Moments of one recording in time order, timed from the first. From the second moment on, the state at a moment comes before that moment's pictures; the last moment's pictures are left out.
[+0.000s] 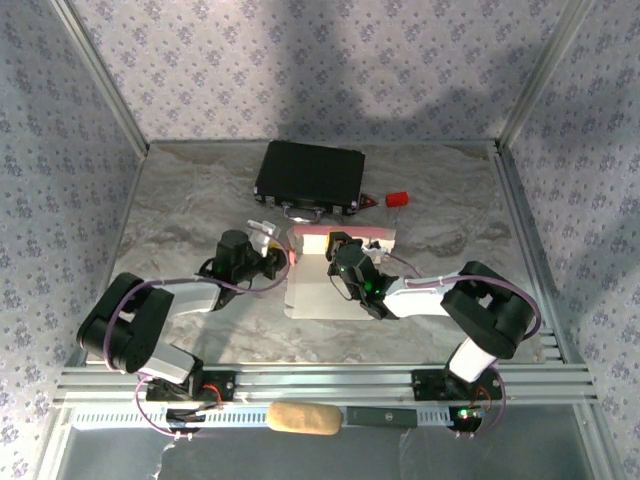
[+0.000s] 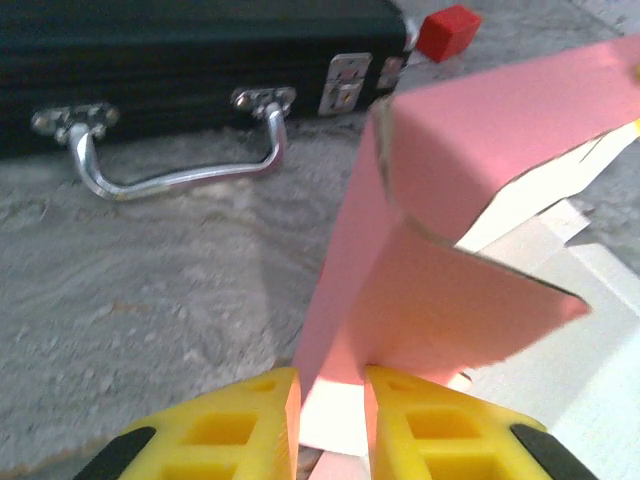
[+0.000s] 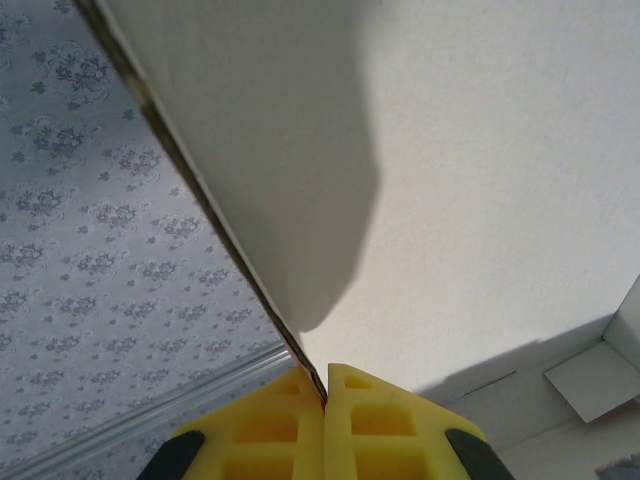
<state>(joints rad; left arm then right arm) -0.48 1.47 0.46 0.55 0.30 -0.14 0.91 1.62 0.63 0.67 0.53 2.07</state>
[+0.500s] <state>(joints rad) -0.53 1.54 0.51 0.58 0.31 -0.11 0.90 1.63 0.63 0.69 0.53 2.06</state>
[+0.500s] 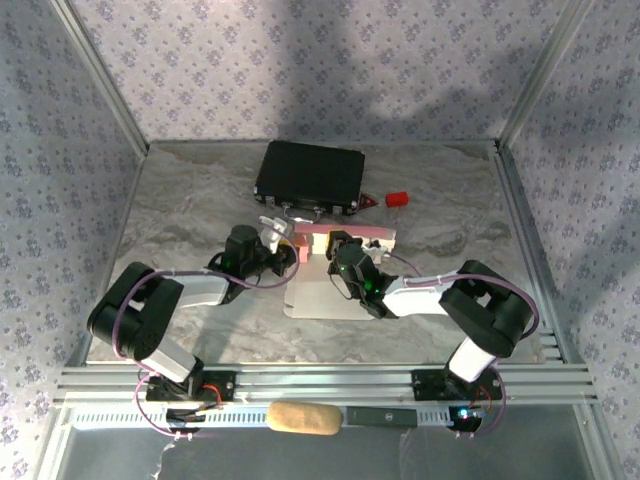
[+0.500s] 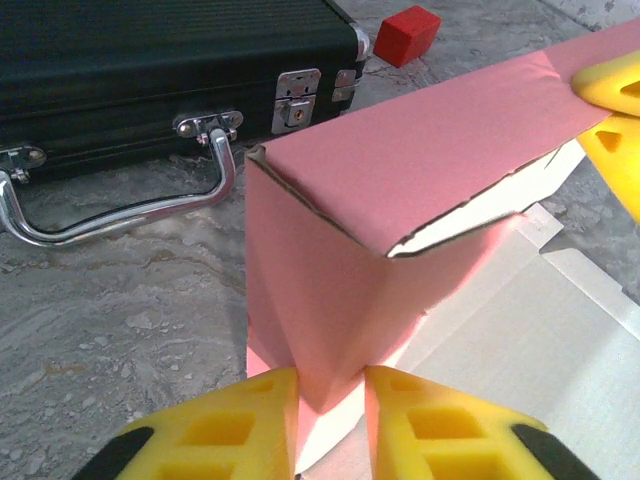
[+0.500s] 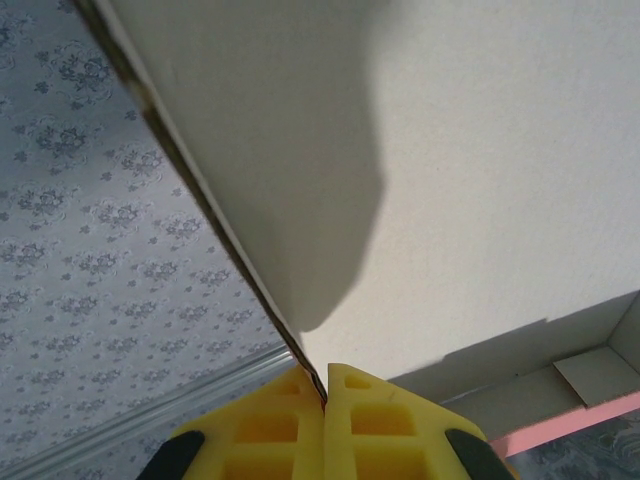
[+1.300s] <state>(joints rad) -0.58 1.65 0.49 0.82 0.18 -0.16 0.89 1.63 0.63 0.69 0.53 2.05</state>
